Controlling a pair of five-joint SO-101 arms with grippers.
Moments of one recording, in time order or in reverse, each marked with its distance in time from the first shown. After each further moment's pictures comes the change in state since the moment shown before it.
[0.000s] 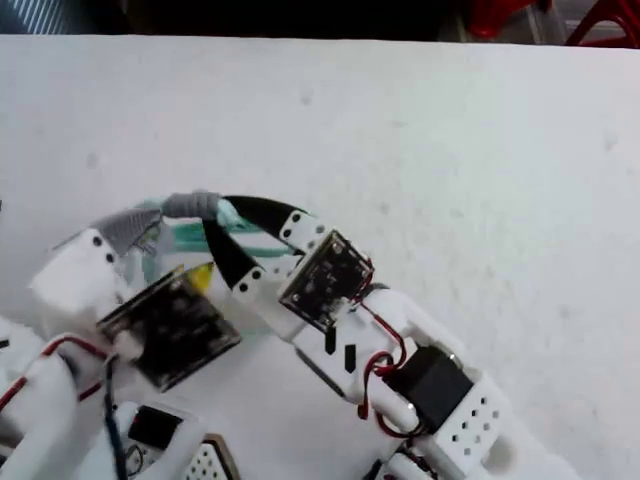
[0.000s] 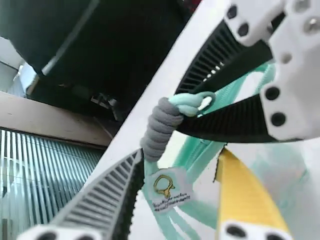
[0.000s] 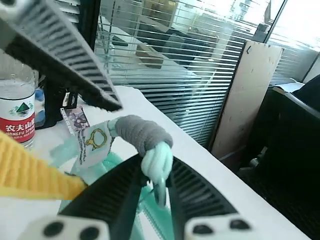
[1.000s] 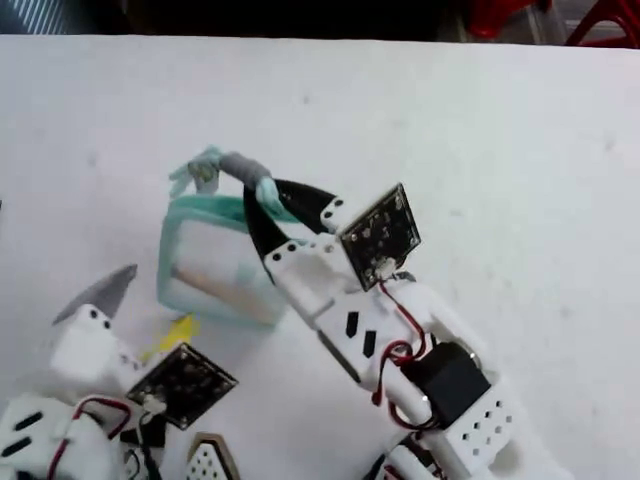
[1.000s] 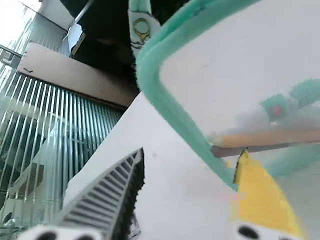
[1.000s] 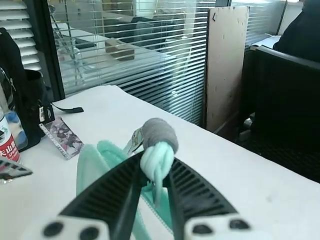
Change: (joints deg) left arm -13.5 -36.0 42.5 -9.8 -5.0; right arm 7.5 -2.0 -0.1 5.3 -12.4
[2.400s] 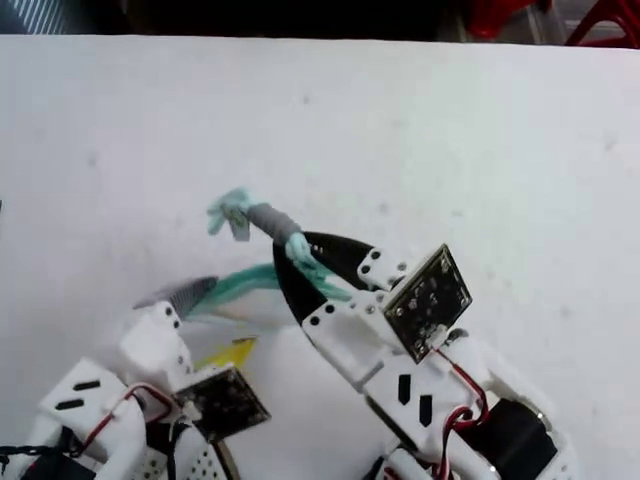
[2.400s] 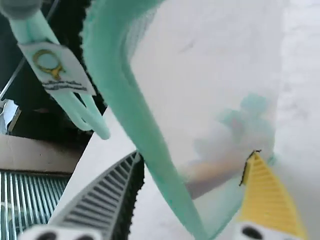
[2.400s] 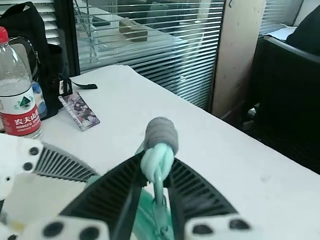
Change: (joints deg) left arm 21.3 -7.5 17.7 -5.8 2.5; right arm -2.4 -11.8 -7.0 22.3 3.2
